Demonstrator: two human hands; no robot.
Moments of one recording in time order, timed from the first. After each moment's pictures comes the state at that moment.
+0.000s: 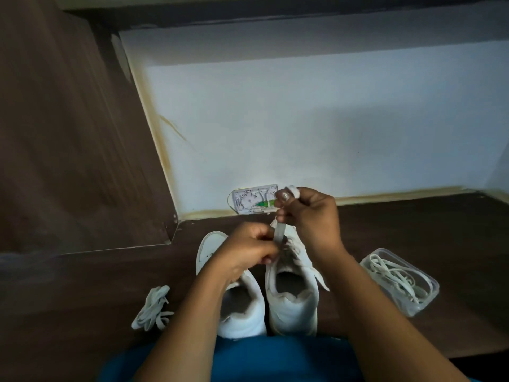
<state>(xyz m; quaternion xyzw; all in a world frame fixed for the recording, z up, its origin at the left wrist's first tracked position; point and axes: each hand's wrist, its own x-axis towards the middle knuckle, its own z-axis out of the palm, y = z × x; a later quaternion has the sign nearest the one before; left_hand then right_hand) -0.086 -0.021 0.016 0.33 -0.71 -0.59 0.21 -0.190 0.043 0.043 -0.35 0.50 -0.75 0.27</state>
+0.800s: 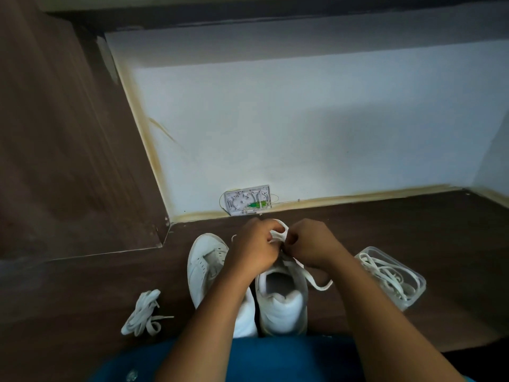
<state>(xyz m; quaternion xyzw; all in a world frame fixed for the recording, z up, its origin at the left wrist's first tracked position) -0.112 -0.011 0.008 0.37 -0.86 -0.25 0.23 -0.220 0.059 0.027 -0.55 0.81 -0.18 0.13</state>
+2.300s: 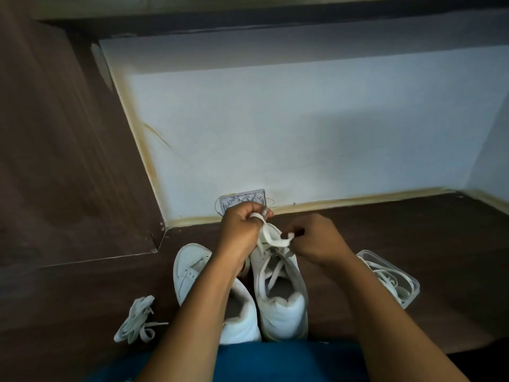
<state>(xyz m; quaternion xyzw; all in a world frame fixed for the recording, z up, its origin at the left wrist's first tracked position) -0.119 -0.010 0.038 0.32 -0.67 -0.52 0.43 -0.235 0.068 0.027 -0.53 0.76 -0.36 0.13</state>
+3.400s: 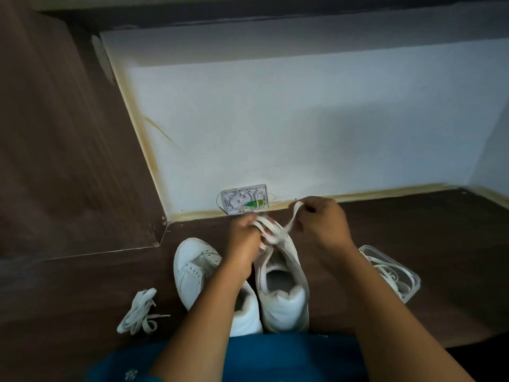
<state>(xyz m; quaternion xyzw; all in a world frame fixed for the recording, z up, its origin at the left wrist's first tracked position) -0.120 -0.008 0.011 0.39 -0.59 -0.60 0.38 -0.237 0.063 0.025 -0.42 0.73 -0.53 0.09</state>
